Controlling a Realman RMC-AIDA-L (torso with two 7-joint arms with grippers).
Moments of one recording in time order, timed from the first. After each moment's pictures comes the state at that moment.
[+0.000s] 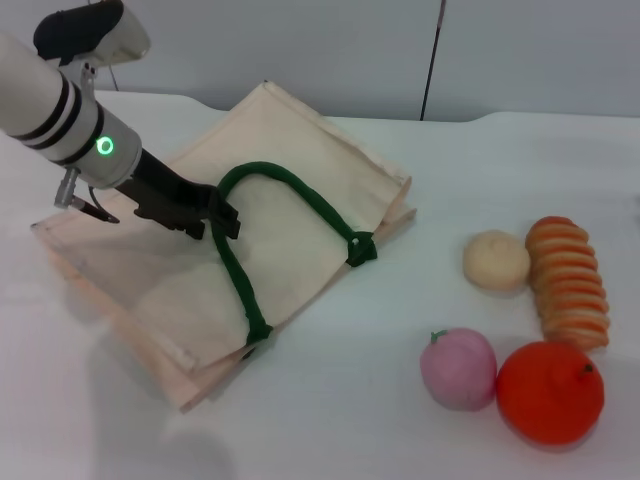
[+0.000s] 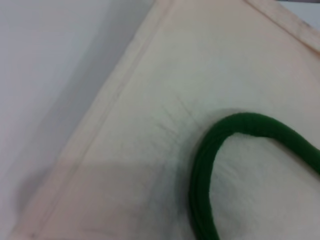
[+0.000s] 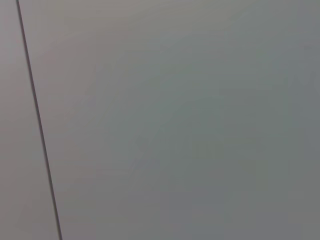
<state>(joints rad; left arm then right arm) -1.16 -1.89 2.86 -0.29 0.47 1.15 -2.41 0.60 2.02 -0.68 -0.07 2.36 1.20 -2.54</state>
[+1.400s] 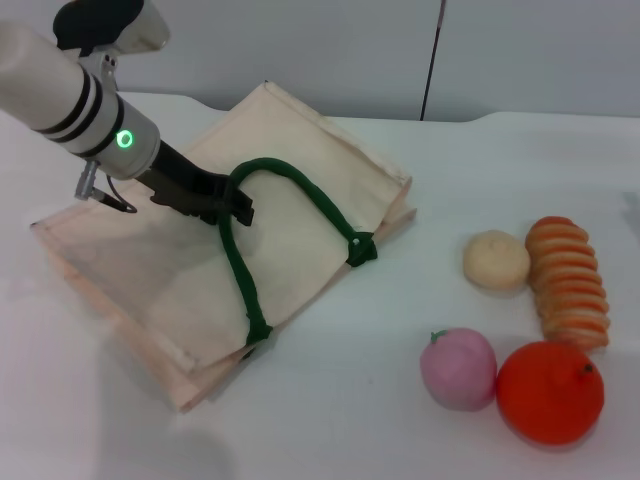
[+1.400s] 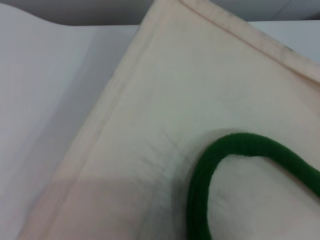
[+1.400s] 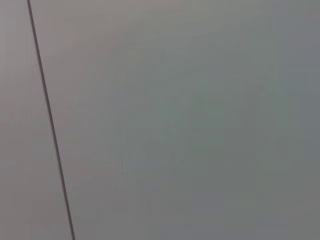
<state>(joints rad) -1.17 -1.88 2.86 -0.21 0.47 1.05 -2.40 0.62 2.03 -0.69 -0.07 2.35 1.20 -2.54</state>
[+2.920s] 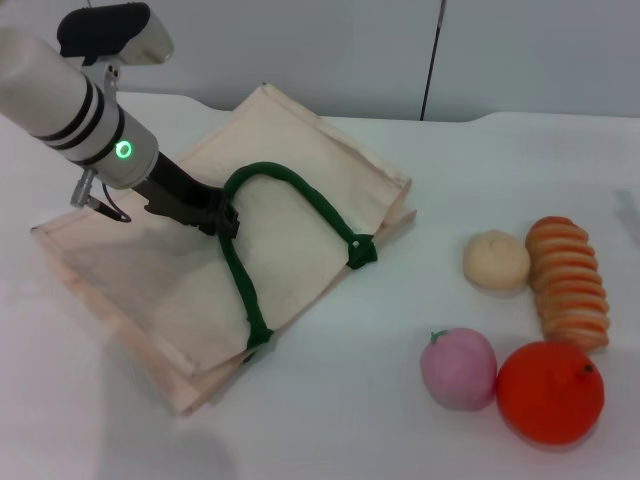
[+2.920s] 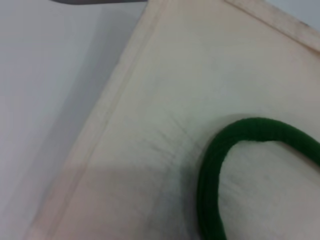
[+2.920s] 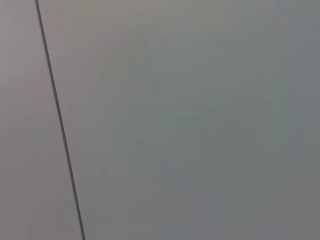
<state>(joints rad) -1.18 -1.88 2.86 -0.19 0.53 1.04 -2.41 0.64 2.03 -0.69 -0.05 2.35 1.21 -2.54</state>
